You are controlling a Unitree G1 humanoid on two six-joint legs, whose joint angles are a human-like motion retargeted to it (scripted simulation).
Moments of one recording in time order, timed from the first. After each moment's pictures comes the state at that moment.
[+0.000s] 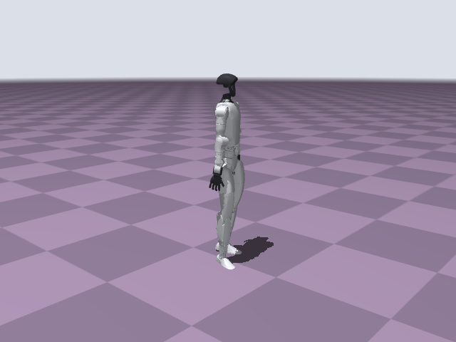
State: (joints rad) left arm 0.04 0.10 0.15 1.56 0.40 0.01 -0.06; right arm 0.08 -0.11 -0.52 1.58 -0.62 0.14 0.21; waist 0.09 -0.04 -0.17; left_leg -0.05 -0.08 0.09 0.01 0.04 0.10; right_leg -0.13 -0.18 -0.62 0.08 -0.04 0.06
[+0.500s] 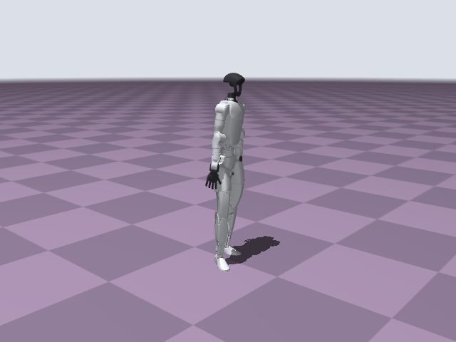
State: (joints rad) left arm 0.04 0.17 0.20 1.53 0.39 0.02 -0.09; right arm 0.04 -0.09 -0.36 1.48 -0.67 0.10 0.23; waist 0.02 -0.08 -0.08; left_leg -0.06 -0.04 0.14 -0.01 0.10 0.10; right_leg -0.16 -0.20 -0.75 0.17 -0.04 0.03
